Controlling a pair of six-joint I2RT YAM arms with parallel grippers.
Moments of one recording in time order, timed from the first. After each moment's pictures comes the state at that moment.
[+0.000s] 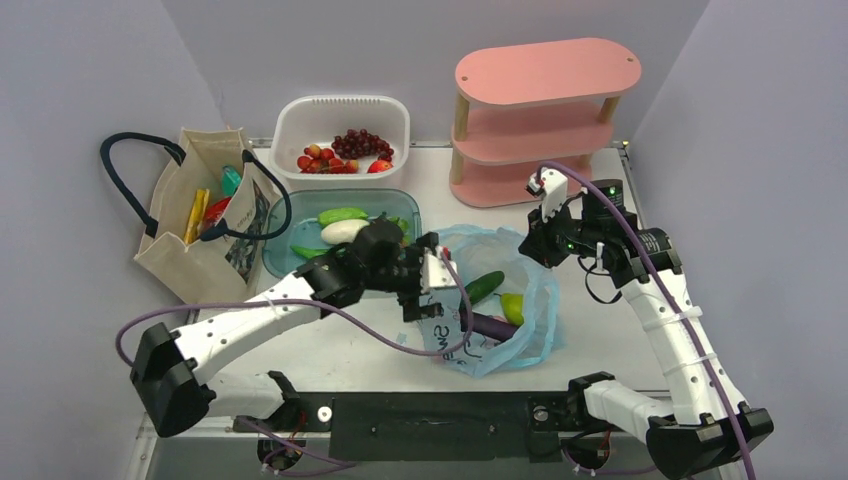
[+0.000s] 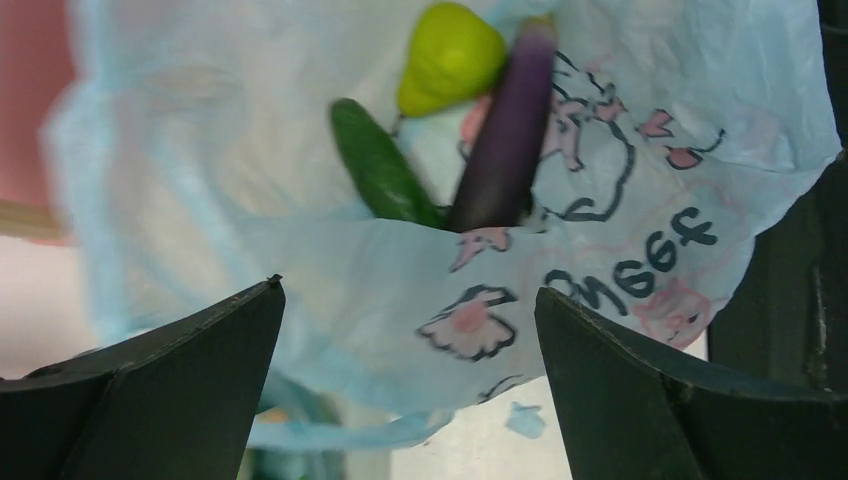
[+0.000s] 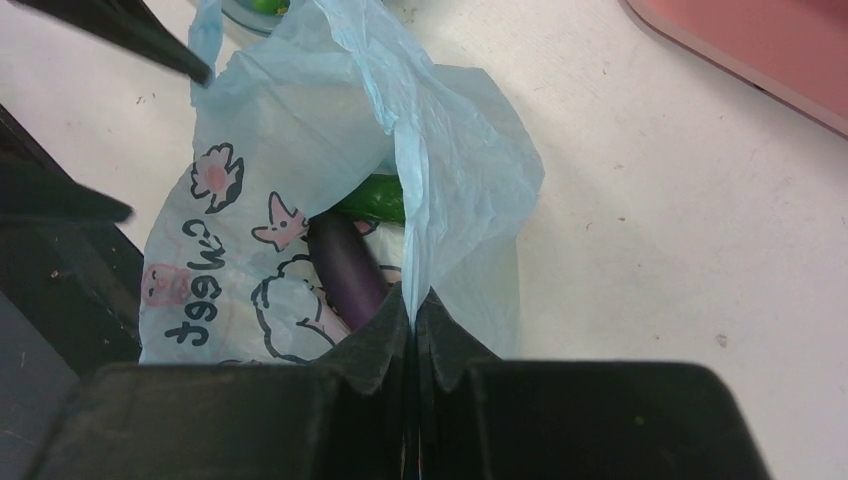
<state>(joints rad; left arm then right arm) -0.84 1.23 1.05 -0.35 0.45 0.55 0.26 1.08 1.25 -0.93 -0.47 -0.25</state>
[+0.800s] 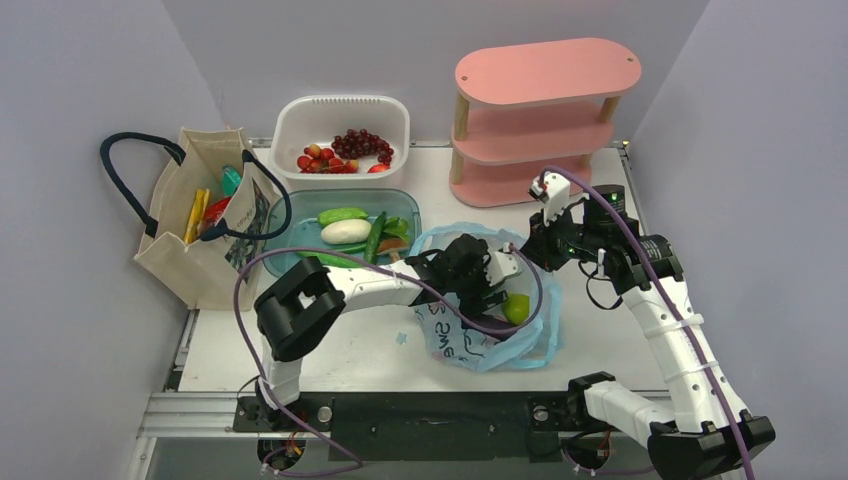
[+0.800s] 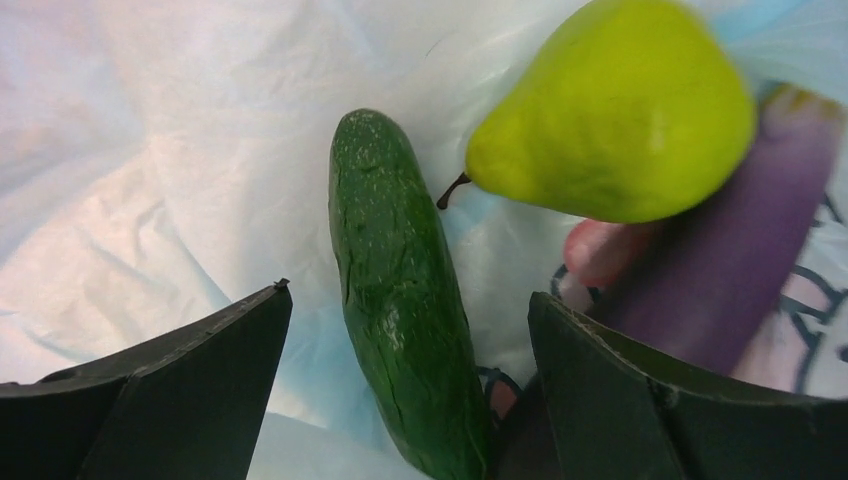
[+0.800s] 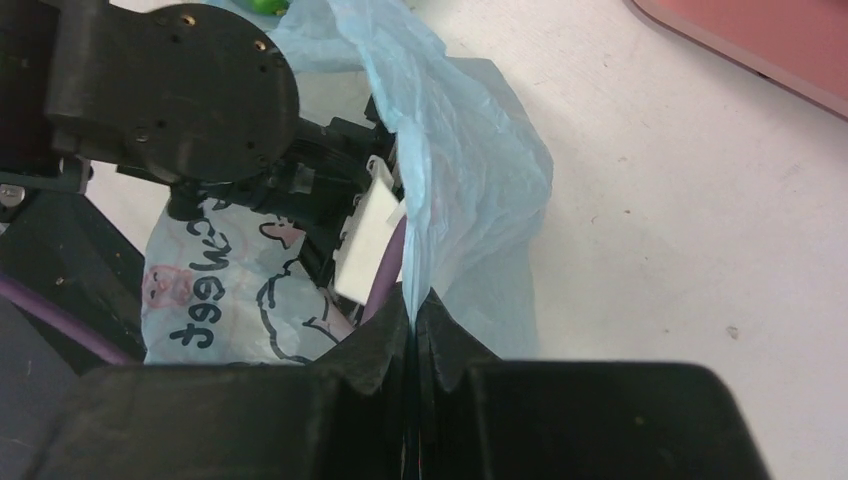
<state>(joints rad) -1.02 1.89 1.24 -0.03 0.08 0.27 0.25 1.04 1.21 -0.91 -0.47 -0.21</state>
